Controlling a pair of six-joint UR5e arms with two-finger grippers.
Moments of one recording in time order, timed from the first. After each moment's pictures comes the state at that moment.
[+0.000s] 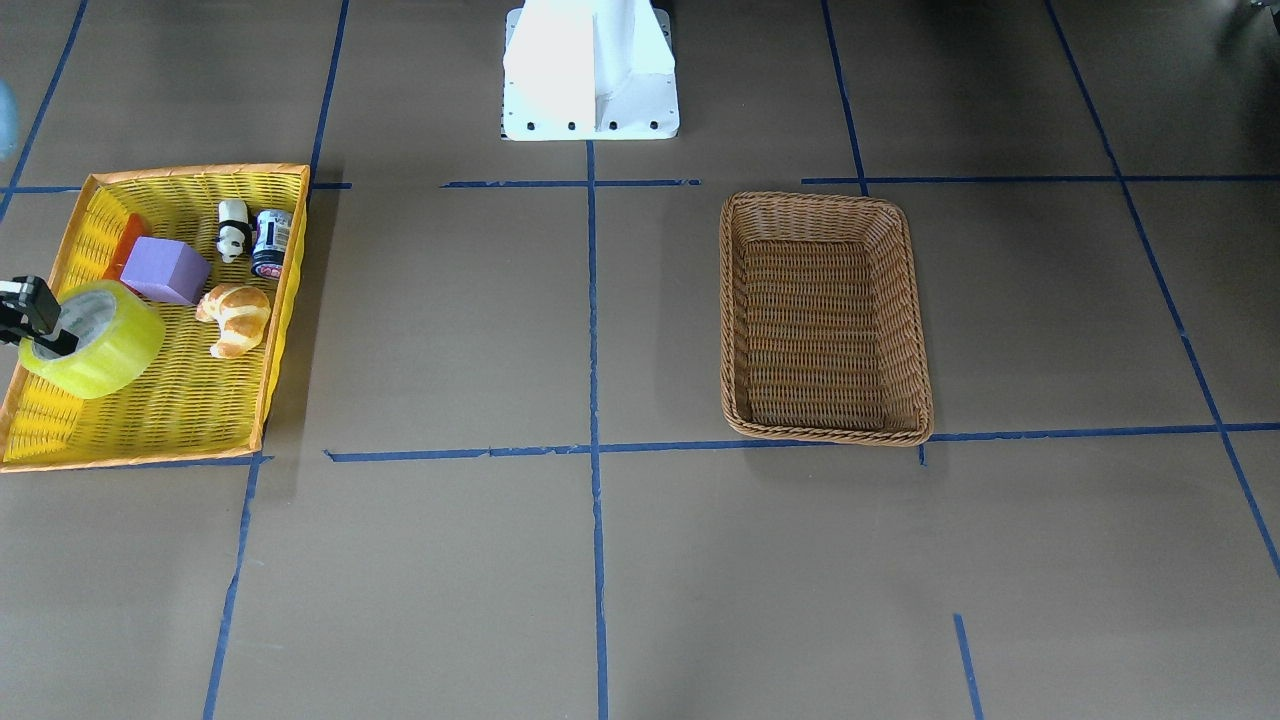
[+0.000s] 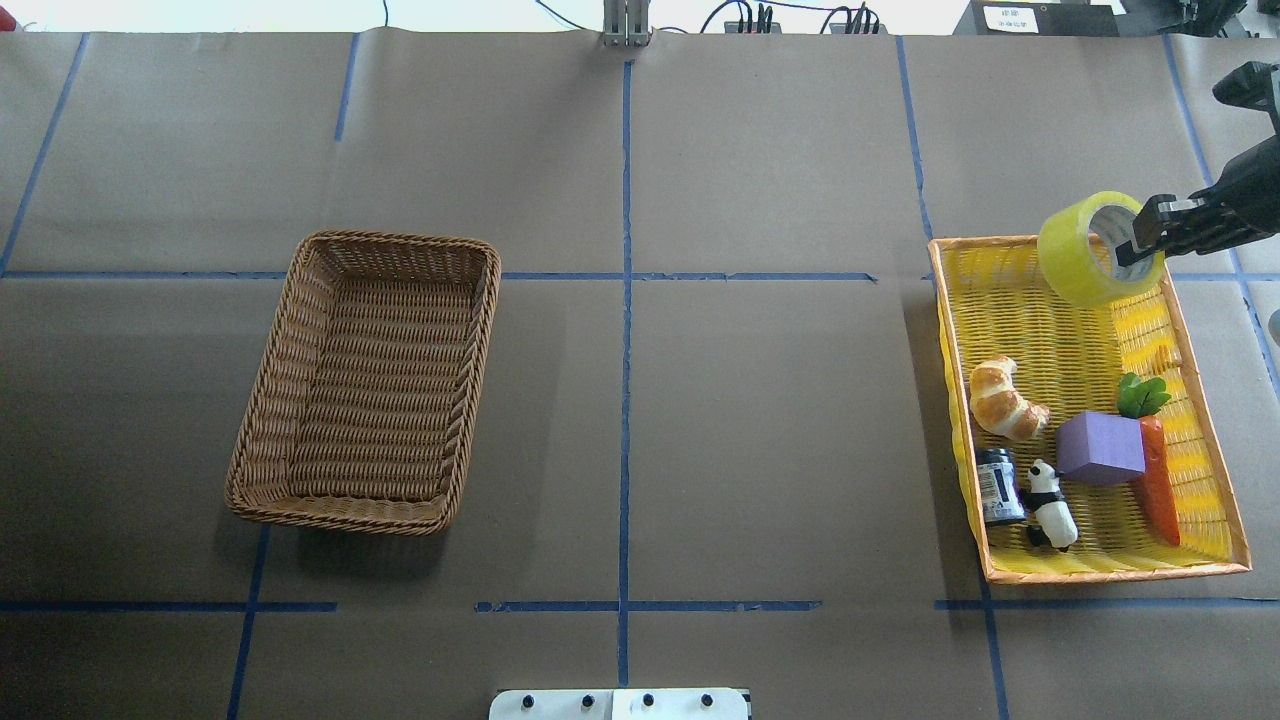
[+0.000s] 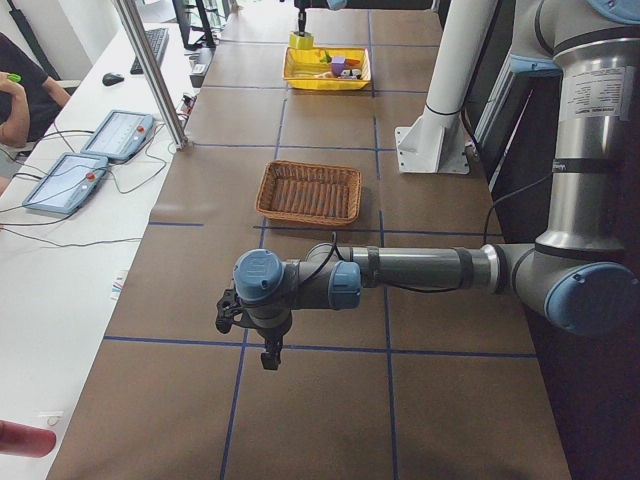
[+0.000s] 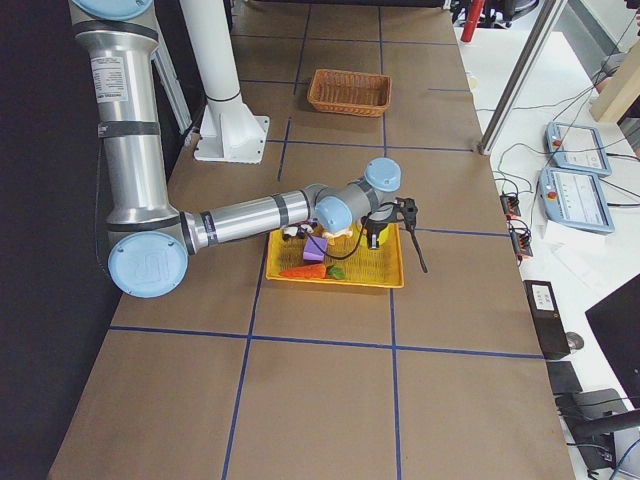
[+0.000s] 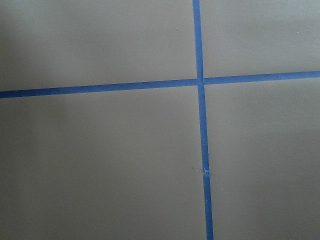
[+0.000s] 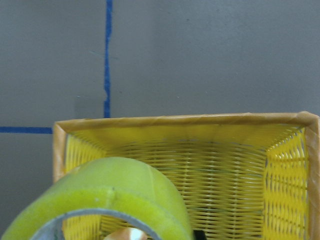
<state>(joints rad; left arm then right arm) -1.60 -1.56 -1.59 -1.56 -2.37 0.11 1.22 -1.47 1.78 -1.28 2.44 0.67</state>
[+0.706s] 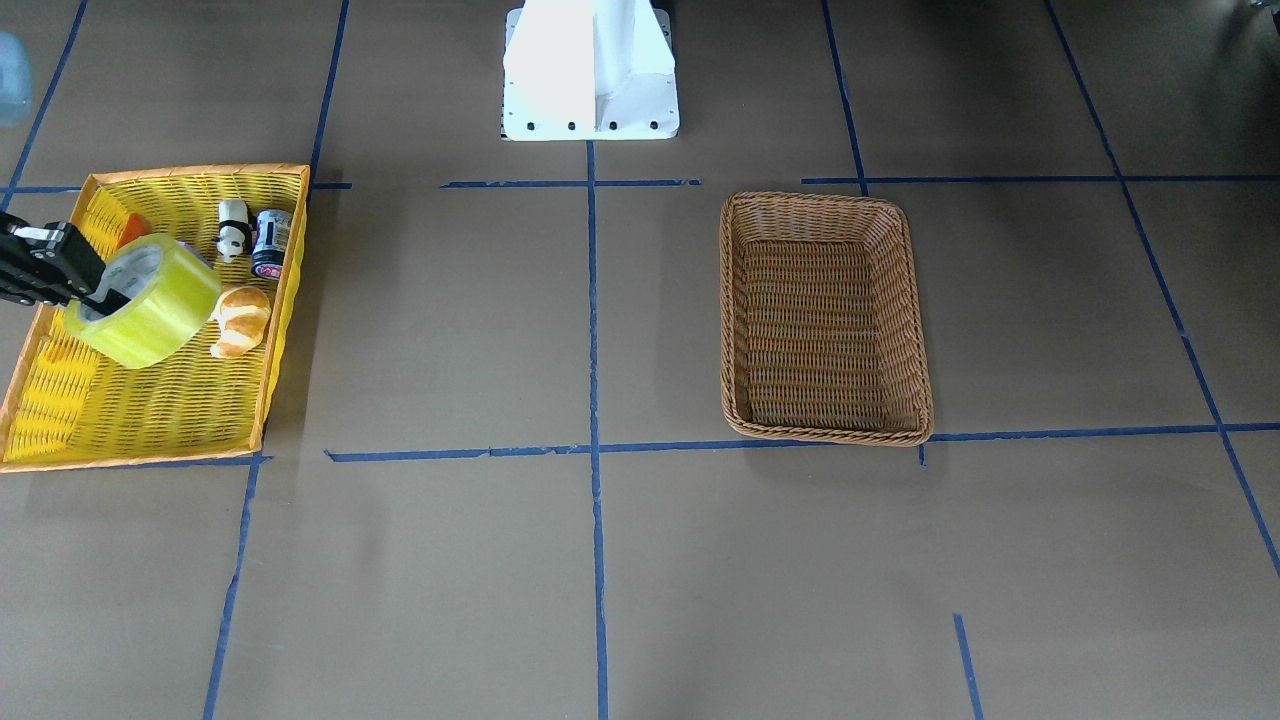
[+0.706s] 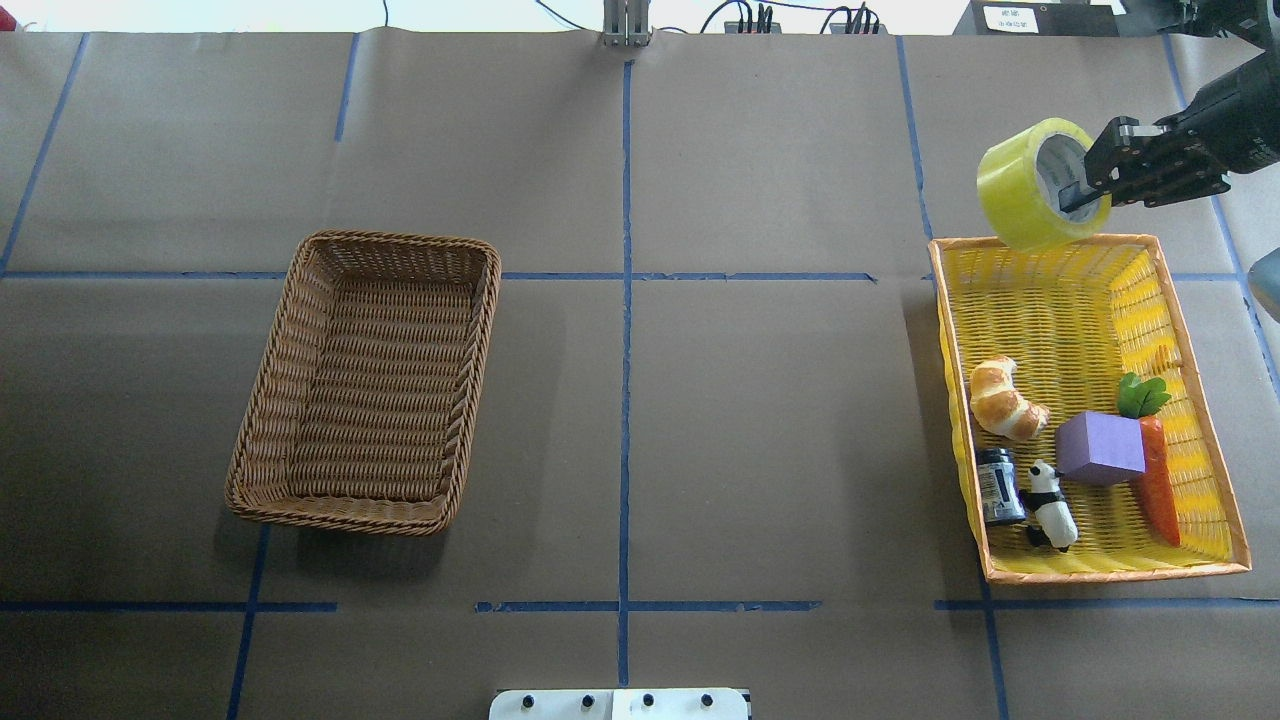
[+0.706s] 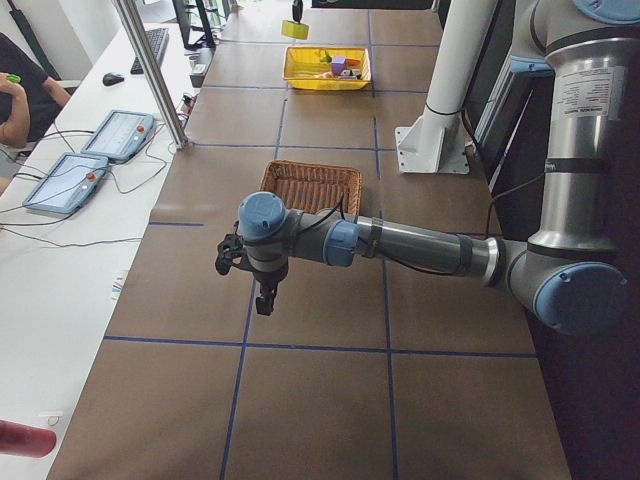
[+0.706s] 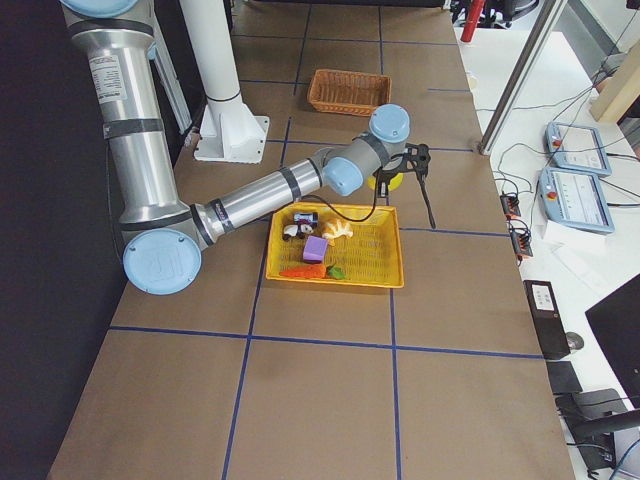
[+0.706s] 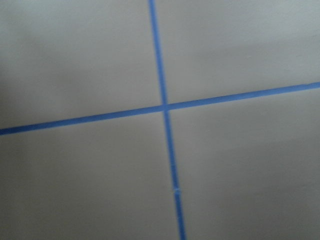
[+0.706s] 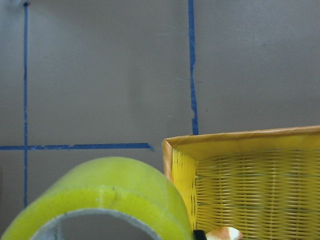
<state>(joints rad) -1.46 -1.56 -1.79 -1.60 -2.43 -0.15 1.20 -1.37 1.88 -1.28 2.52 0.94</state>
